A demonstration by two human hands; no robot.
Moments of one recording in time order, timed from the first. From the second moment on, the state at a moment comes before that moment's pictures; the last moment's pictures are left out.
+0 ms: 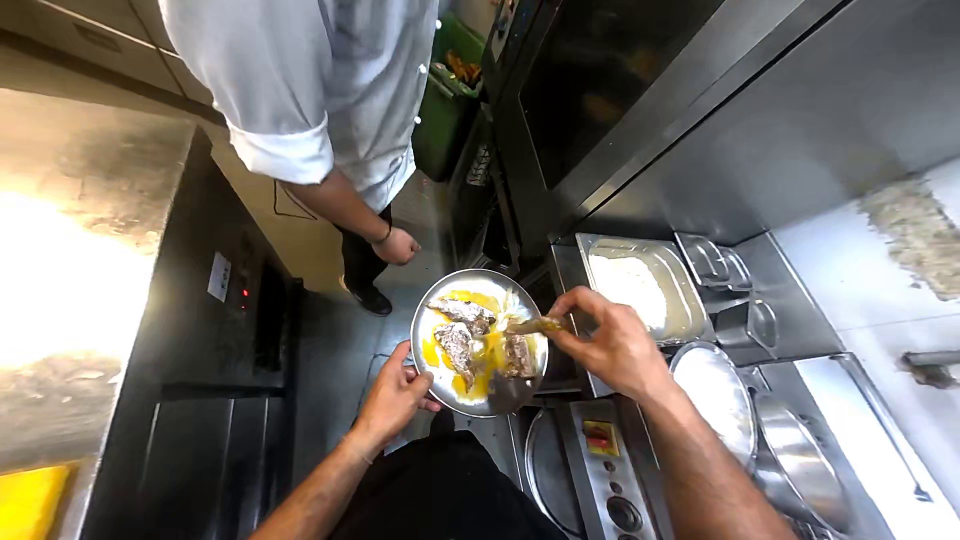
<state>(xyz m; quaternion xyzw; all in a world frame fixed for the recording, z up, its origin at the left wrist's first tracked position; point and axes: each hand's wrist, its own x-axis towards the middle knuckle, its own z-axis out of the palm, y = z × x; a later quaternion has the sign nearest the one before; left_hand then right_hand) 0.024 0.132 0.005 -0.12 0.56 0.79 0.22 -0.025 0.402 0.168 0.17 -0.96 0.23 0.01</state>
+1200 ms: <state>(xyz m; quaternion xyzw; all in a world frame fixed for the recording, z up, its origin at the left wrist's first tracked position) 0.043 0.291 -0.003 -0.17 0.54 0.81 0.12 -0.046 0.599 0.123 -0.06 -0.81 0.58 -0.07</state>
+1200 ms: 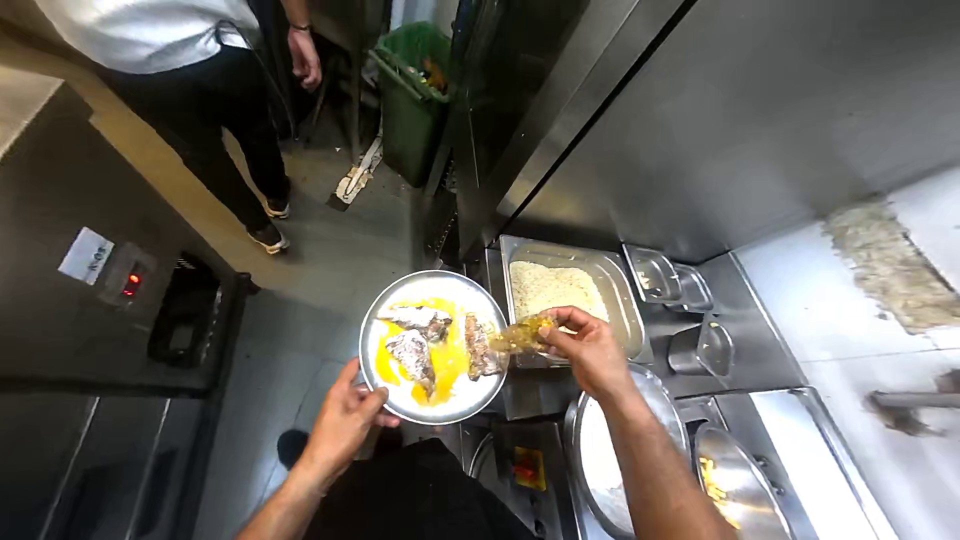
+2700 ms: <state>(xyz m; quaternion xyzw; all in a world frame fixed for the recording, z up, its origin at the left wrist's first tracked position) 0.038 0.141 0.010 -0.19 0.54 0.81 0.12 -0.107 0.377 0.067 0.26 -0.94 0.21 -0.09</state>
